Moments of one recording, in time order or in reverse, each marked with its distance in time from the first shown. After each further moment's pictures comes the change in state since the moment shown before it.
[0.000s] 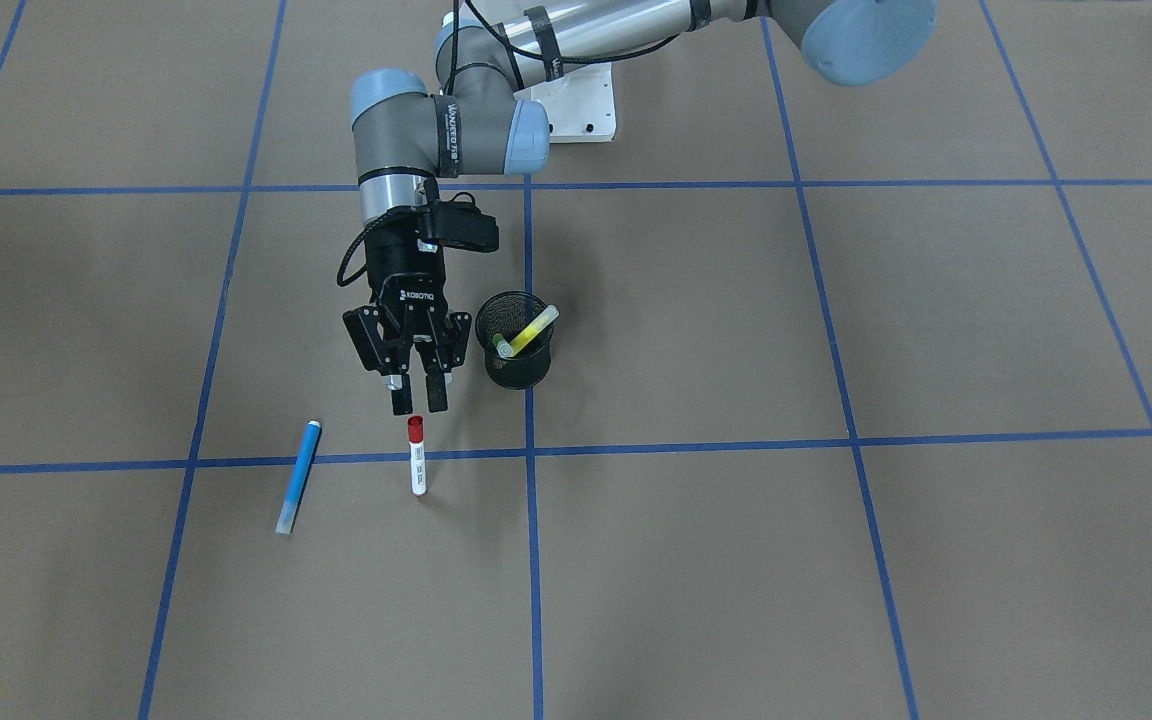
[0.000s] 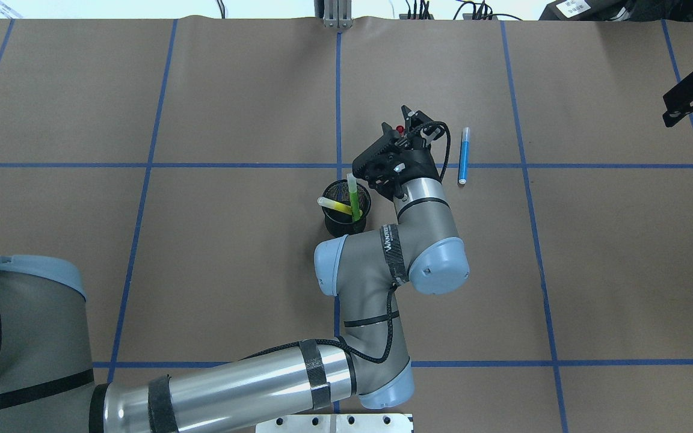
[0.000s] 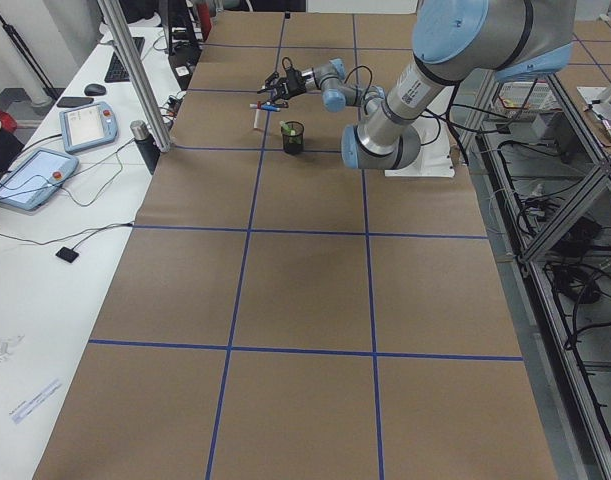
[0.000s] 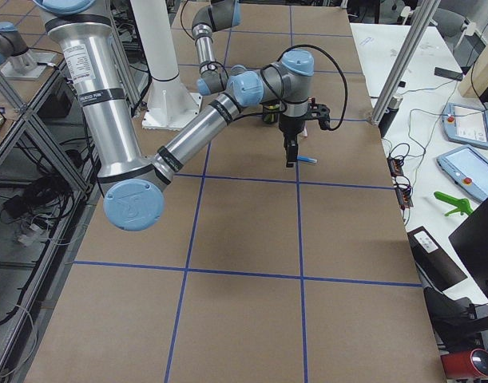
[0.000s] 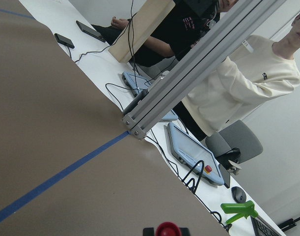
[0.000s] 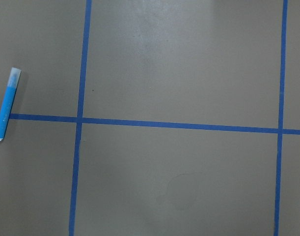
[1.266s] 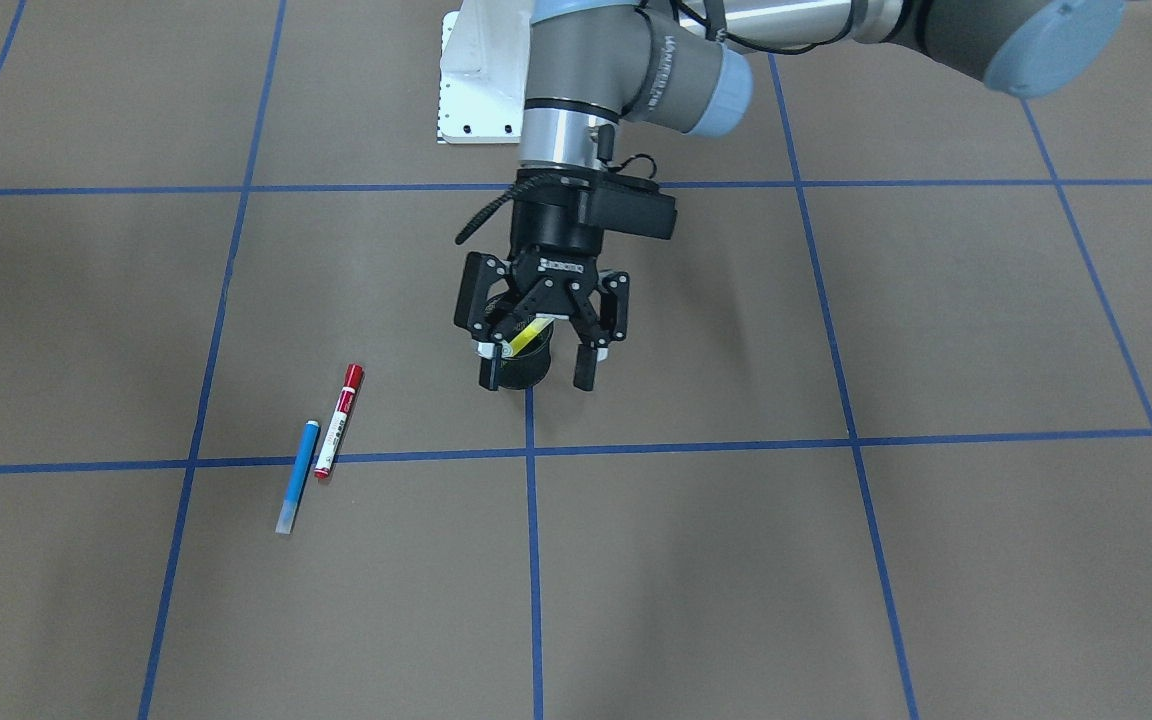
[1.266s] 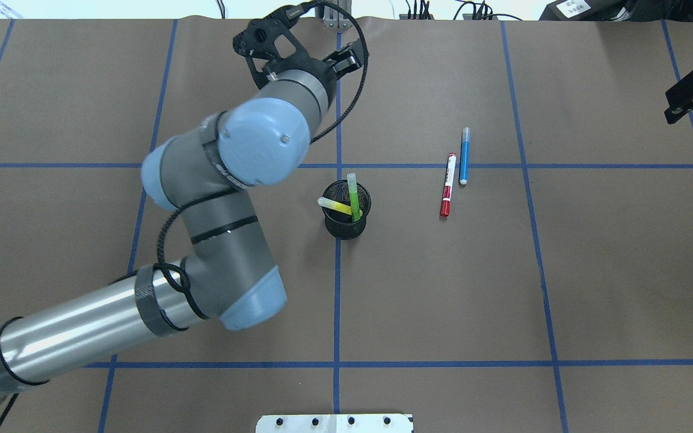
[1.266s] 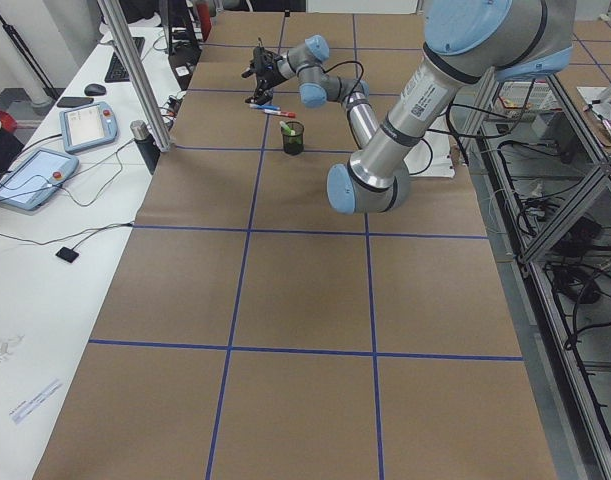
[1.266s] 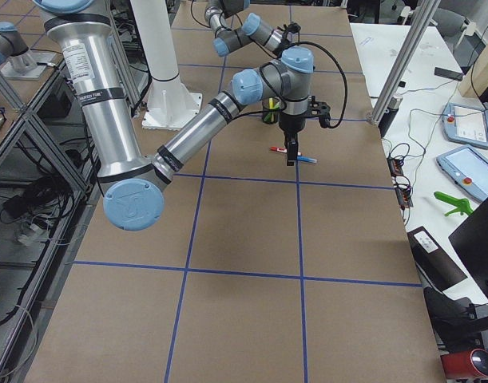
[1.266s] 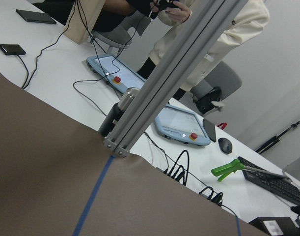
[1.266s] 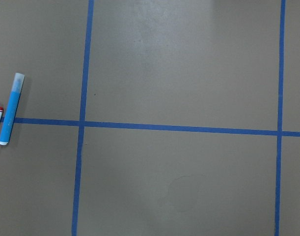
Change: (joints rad) left arm -0.285 0.350 -0.625 0.025 -0.689 0.589; right arm 0.005 0.002 0.009 0.000 0.003 0.008
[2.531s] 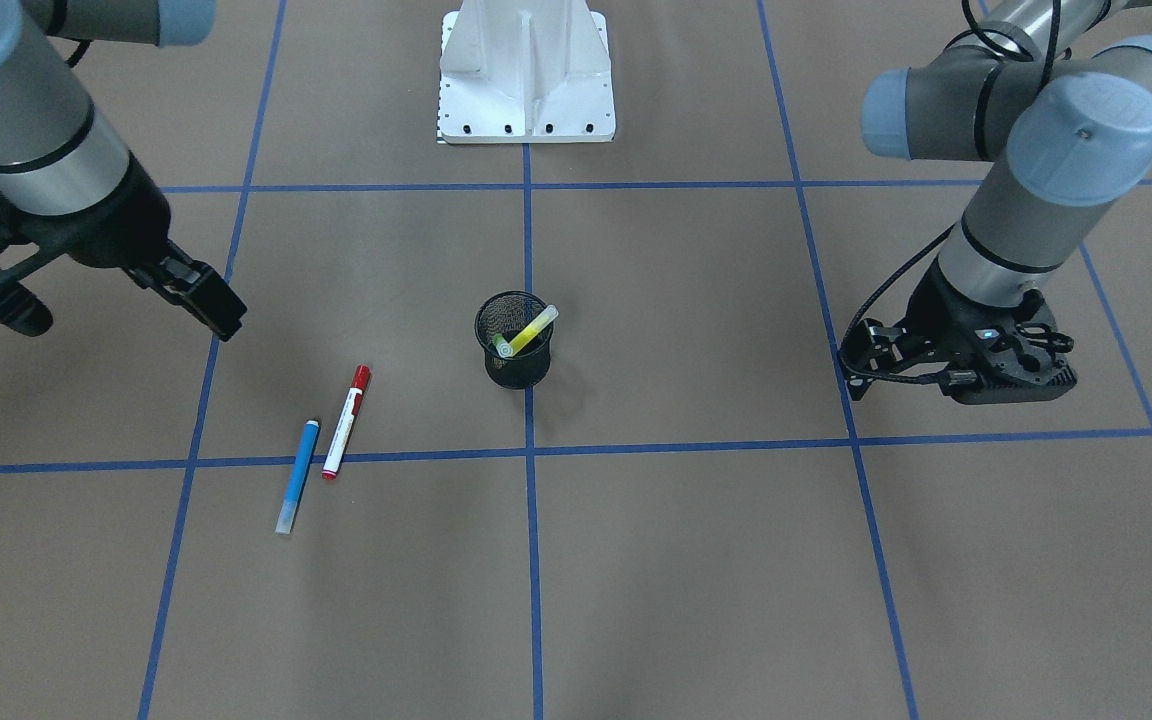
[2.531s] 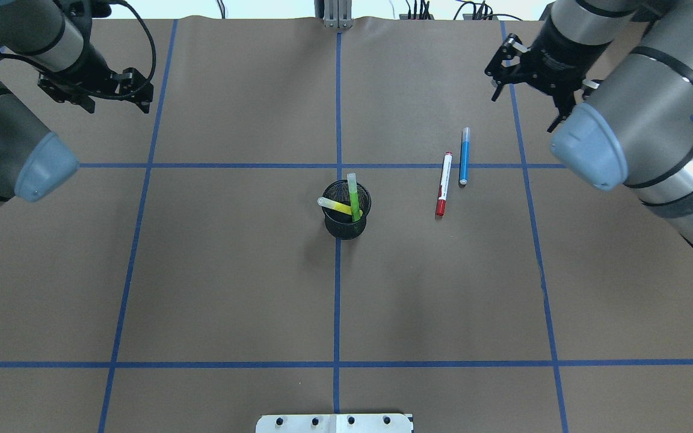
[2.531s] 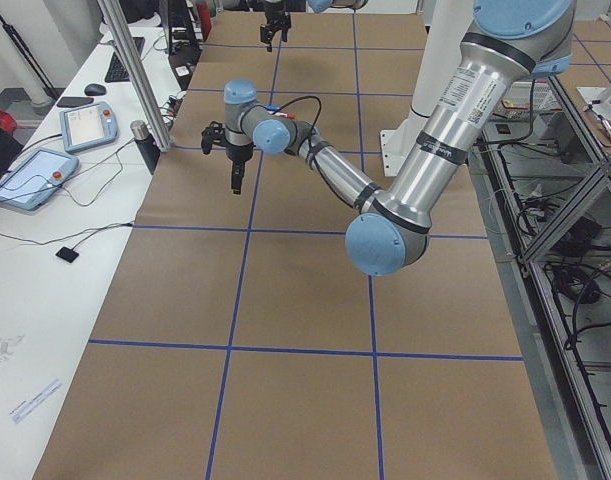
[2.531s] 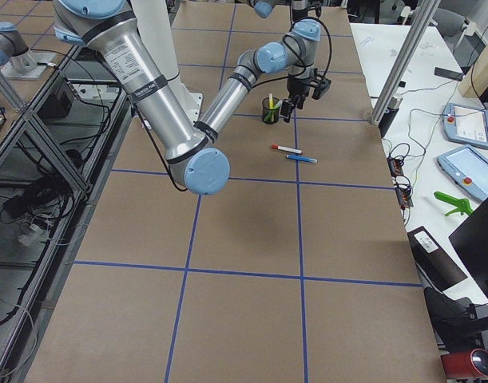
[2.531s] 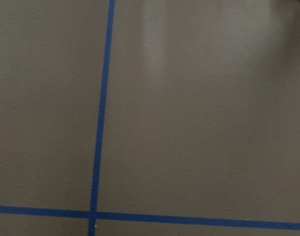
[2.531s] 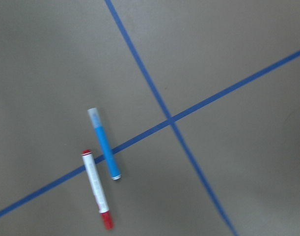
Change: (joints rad) left arm -0.423 0.333 -0.100 0.409 -0.883 0.787; right arm -0.275 0.395 -0.207 -0.003 0.001 1.039
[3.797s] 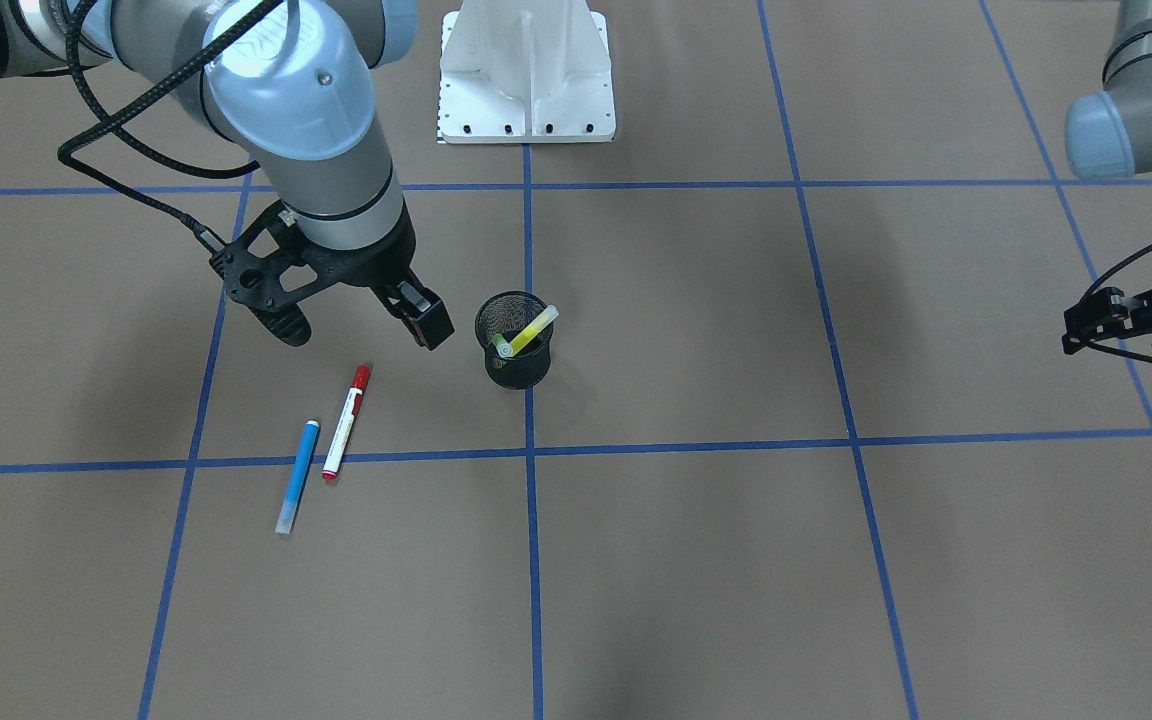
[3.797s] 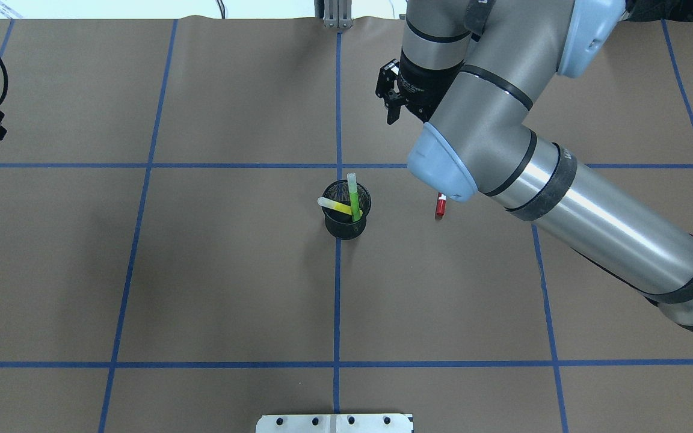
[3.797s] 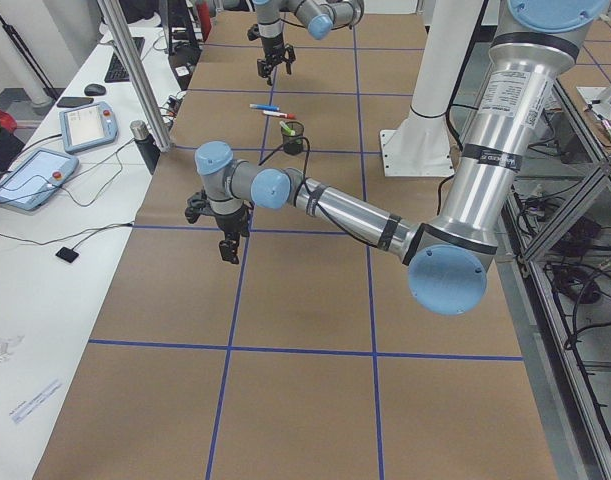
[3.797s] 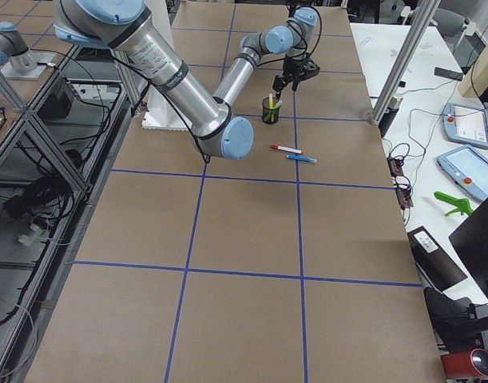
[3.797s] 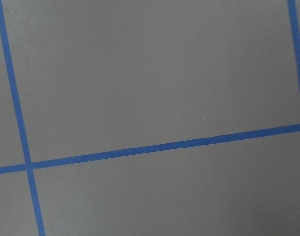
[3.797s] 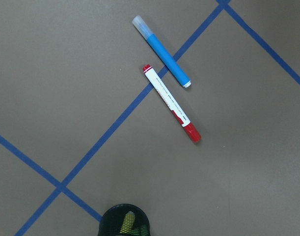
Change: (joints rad) left arm -0.231 0.229 0.049 0.077 -0.162 0.526; right arm -0.158 0.227 -0.227 0.004 -0.004 0.274
